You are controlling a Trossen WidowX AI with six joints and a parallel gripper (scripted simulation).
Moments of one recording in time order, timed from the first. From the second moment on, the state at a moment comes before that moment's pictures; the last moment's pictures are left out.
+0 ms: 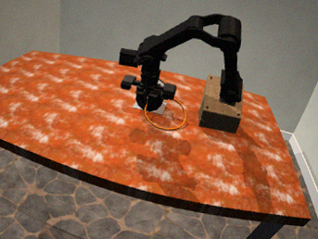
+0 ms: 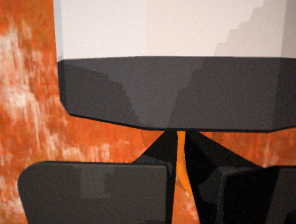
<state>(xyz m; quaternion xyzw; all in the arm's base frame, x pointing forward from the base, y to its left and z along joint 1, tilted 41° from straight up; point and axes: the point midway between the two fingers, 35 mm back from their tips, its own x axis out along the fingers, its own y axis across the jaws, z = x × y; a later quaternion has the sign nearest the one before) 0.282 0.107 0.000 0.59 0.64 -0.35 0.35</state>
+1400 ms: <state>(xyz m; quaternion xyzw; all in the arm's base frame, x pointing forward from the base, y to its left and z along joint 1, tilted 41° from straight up) 0.285 0.108 0.026 0.59 0.64 -0.35 0.35</state>
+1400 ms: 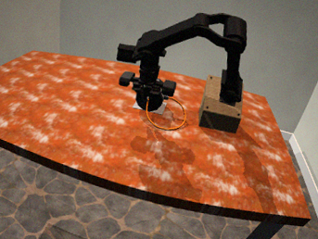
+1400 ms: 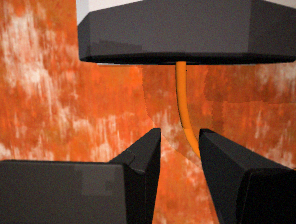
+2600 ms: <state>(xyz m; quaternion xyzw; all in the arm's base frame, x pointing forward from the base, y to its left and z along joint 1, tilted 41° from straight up) 0.279 0.121 0.002 0.59 0.64 -0.35 0.35</state>
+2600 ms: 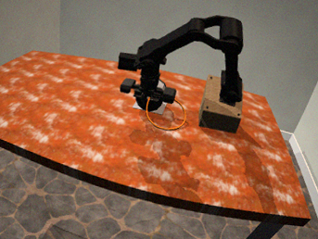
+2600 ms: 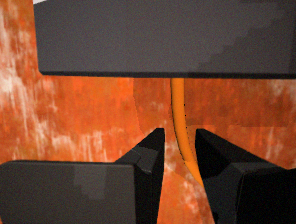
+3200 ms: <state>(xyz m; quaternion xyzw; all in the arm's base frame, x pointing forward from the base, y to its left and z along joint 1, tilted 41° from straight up) 0.279 0.120 0.002 0.59 0.64 -0.35 0.35</state>
